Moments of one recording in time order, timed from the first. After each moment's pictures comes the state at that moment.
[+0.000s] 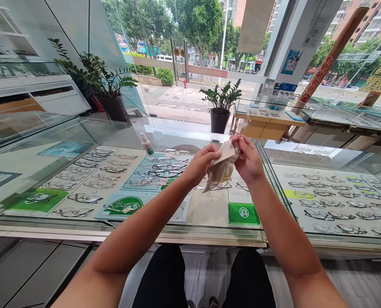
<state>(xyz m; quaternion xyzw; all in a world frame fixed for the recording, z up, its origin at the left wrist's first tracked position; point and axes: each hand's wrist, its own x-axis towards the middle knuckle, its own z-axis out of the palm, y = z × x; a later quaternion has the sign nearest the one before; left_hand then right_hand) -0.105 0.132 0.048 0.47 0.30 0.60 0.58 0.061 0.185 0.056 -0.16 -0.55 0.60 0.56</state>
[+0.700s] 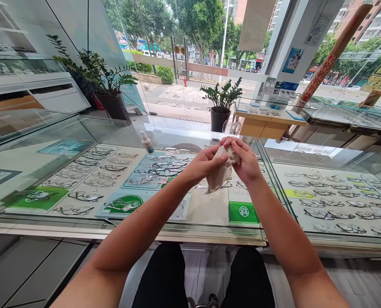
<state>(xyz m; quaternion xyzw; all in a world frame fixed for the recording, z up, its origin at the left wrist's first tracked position) -0.108 0.133 0.041 0.56 0.27 0.54 0.57 0.054 0.180 0.054 -0.13 -0.58 0.61 0.52</state>
